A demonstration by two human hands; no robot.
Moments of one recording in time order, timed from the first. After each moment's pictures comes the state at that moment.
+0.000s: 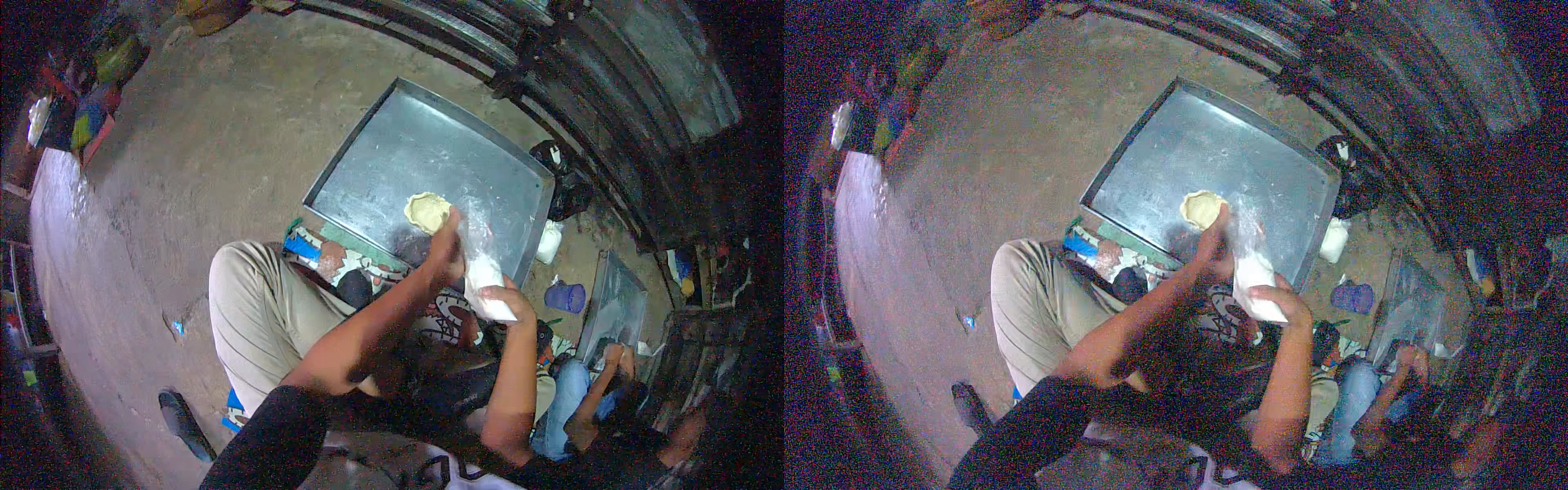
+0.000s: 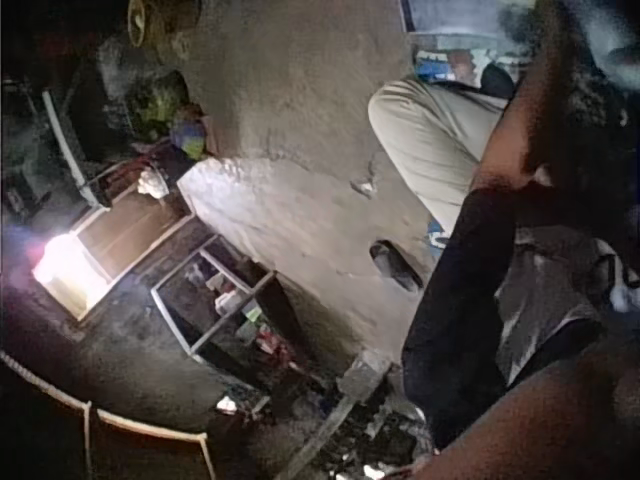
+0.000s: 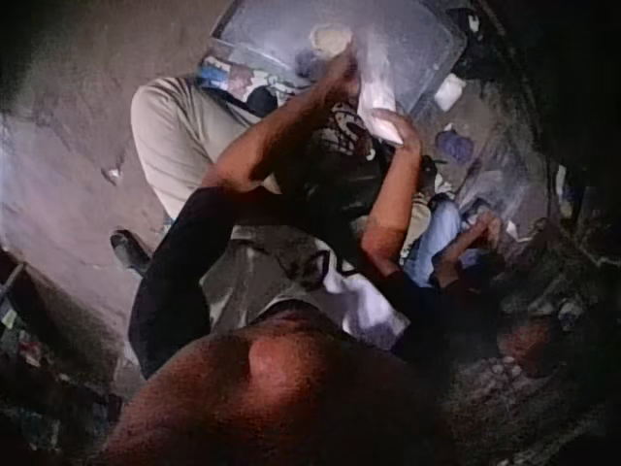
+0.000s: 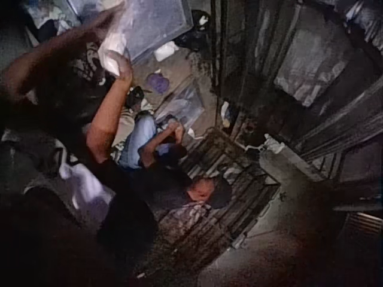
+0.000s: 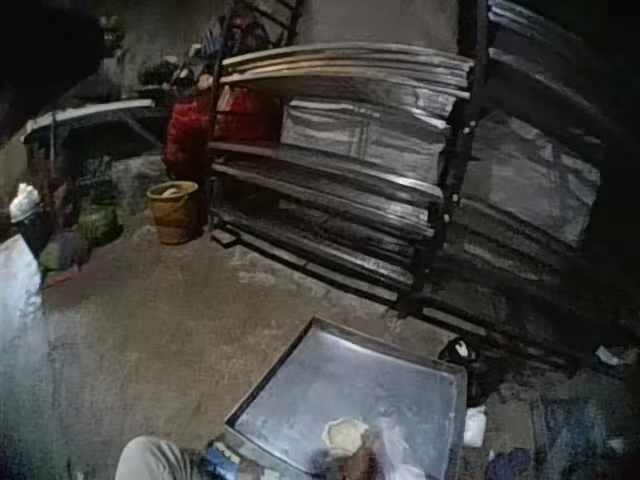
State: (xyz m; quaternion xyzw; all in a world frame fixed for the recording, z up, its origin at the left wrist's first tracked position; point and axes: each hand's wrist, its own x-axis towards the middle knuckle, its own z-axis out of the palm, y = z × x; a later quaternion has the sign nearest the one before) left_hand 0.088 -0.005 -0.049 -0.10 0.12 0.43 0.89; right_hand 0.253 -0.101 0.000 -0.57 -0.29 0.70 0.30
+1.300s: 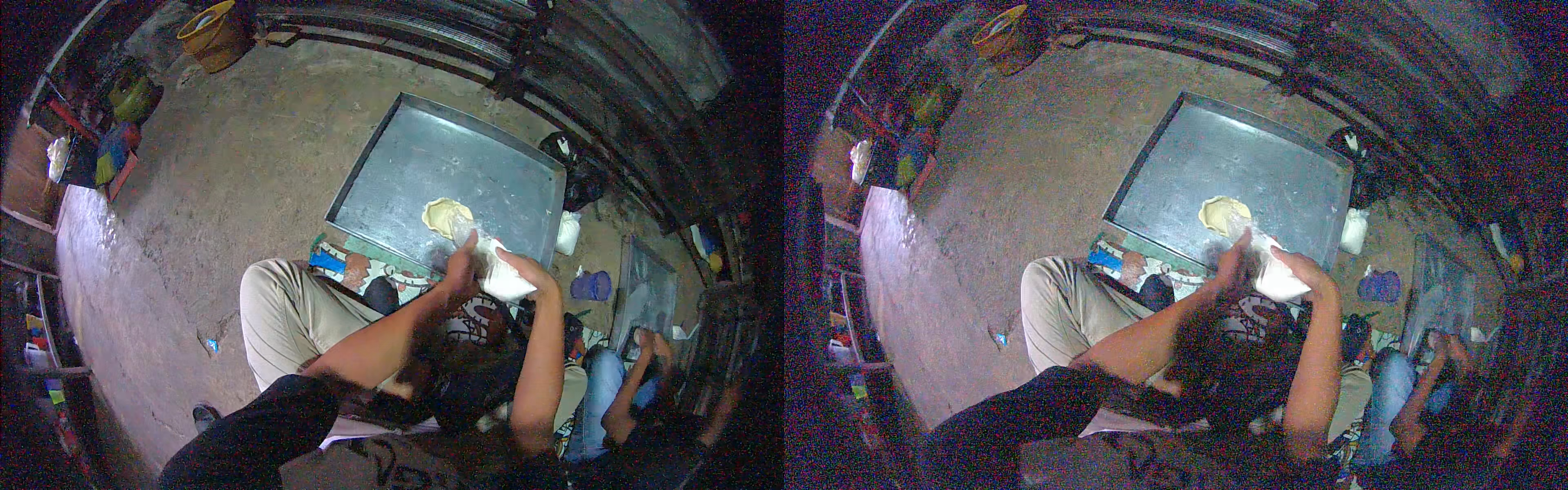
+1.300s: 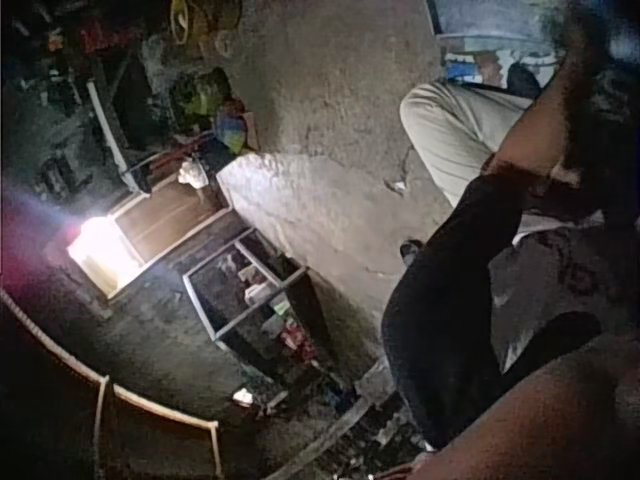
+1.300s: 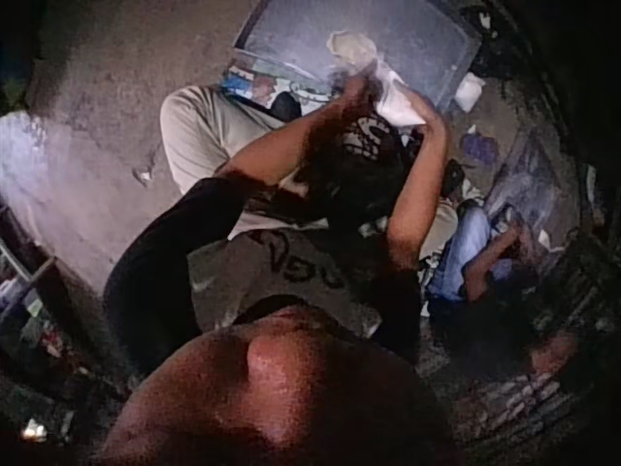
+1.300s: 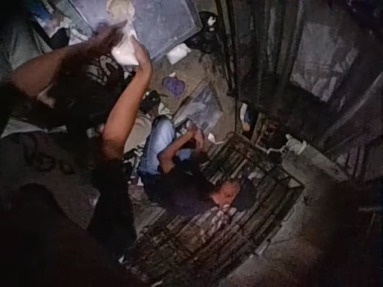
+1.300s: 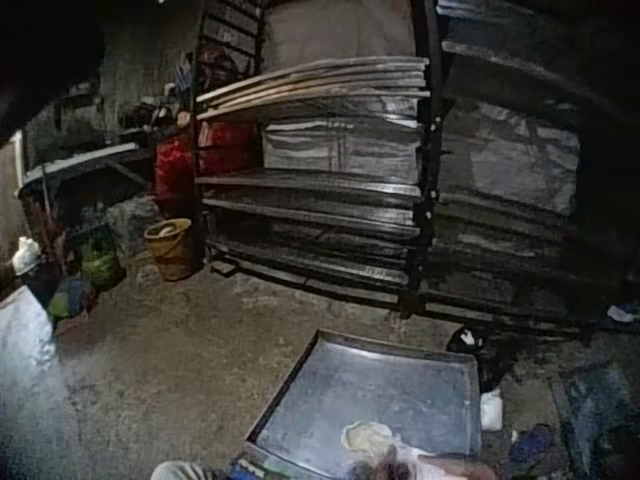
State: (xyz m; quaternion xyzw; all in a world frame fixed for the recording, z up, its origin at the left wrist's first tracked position) left_hand 0.073 -0.036 -0.059 0.03 0.24 0.37 0.90; right_hand 0.249 -0.051 -0.024 -0.63 -0.32 0.68 0.21
